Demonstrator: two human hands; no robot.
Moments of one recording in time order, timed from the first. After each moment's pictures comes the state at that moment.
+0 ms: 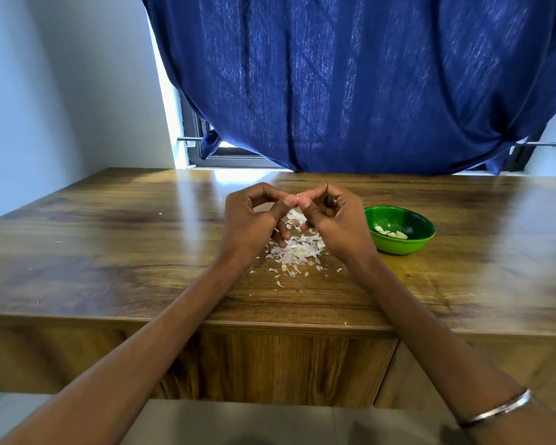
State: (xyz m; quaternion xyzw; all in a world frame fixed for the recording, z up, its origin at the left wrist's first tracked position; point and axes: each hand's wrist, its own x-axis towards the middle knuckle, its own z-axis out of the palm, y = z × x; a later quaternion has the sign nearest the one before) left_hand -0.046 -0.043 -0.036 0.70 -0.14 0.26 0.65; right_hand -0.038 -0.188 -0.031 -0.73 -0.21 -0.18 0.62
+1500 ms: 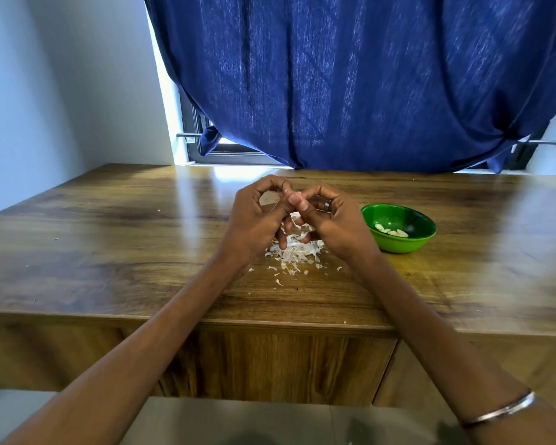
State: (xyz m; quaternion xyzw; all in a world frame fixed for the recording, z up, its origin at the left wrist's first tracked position) left_hand -0.046 -0.041 -0.036 0.69 -0.23 0.20 0.66; right_hand -0.040 -0.191 -0.031 -0.72 -0.22 -0.10 0.65
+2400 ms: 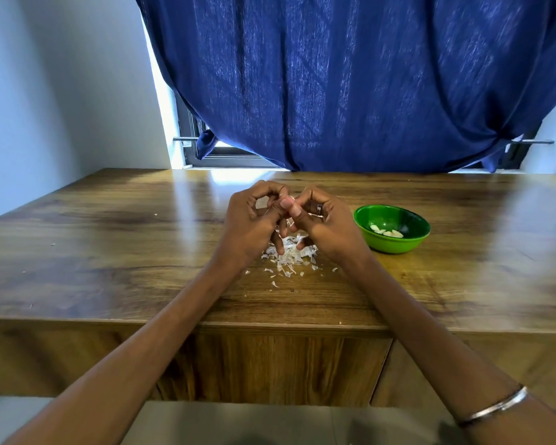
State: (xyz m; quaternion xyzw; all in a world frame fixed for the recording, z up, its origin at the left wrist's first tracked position) left_hand -0.045 -0.041 -0.039 0.70 -0.23 0.22 0.64; right_hand -0.039 -0.188 -0.034 -0.74 -0.22 -0.11 0.63
